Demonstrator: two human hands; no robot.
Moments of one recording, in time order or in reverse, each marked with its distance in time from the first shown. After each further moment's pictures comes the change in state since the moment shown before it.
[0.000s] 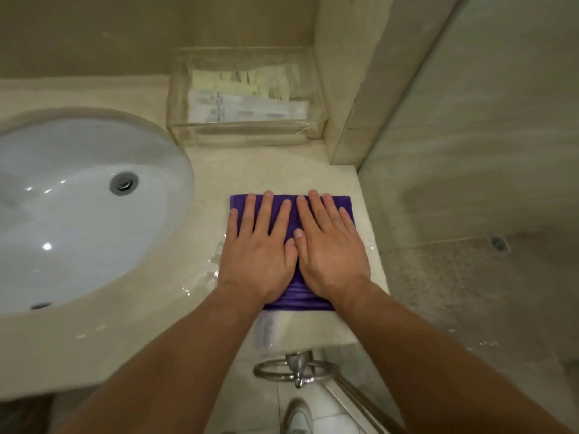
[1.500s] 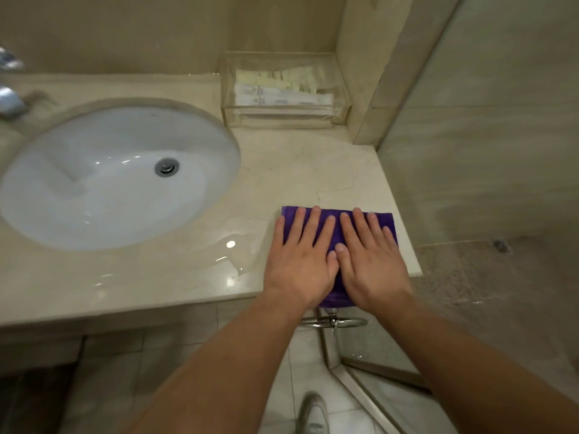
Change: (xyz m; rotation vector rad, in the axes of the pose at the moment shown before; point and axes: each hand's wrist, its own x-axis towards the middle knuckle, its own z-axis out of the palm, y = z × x) left_hand -0.100 0.005 0.012 -0.002 -0.025 0.132; right_hand -0.107 -0.026 0.023 -0.066 0.004 0.117
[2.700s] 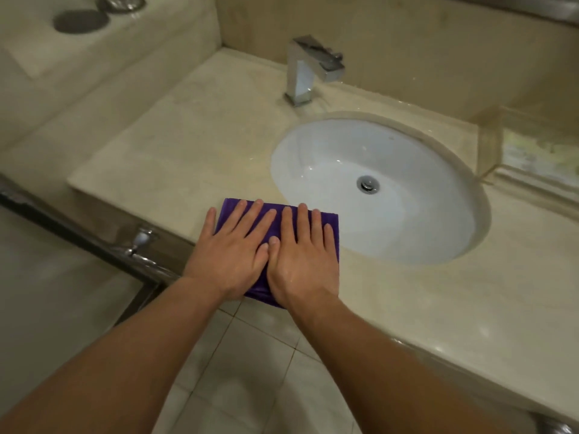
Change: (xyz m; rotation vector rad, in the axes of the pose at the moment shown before) left_hand -0.217 -0.389 -0.011 -0.018 0.087 -0.567; right_hand 0.017 -0.449 0.058 0.075 -0.085 -0.509
